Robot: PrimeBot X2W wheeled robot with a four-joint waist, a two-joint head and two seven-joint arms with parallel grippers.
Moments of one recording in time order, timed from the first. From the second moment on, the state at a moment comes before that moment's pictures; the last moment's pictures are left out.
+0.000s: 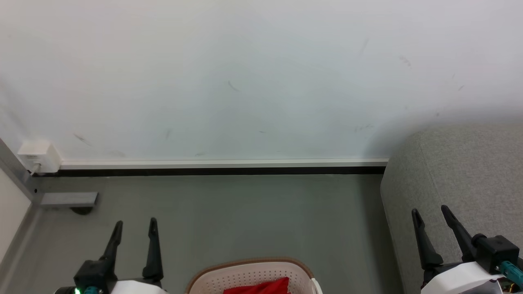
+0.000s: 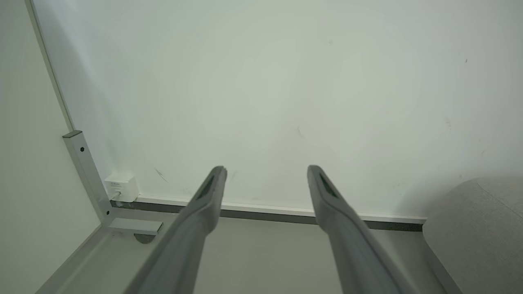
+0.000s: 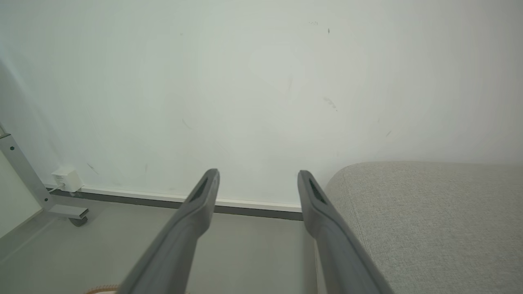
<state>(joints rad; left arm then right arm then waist) -0.05 0.05 0.02 0.20 -0.09 0.04 -0.26 -0.17 -0.16 0.14 0.35 0.33 0.13 -0.20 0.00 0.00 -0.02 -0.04</state>
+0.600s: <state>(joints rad) -0.05 0.05 0.02 0.19 -0.09 0.04 -0.26 -0.17 -0.17 0.14 0.36 0.34 0.13 -0.21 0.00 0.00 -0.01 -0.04</state>
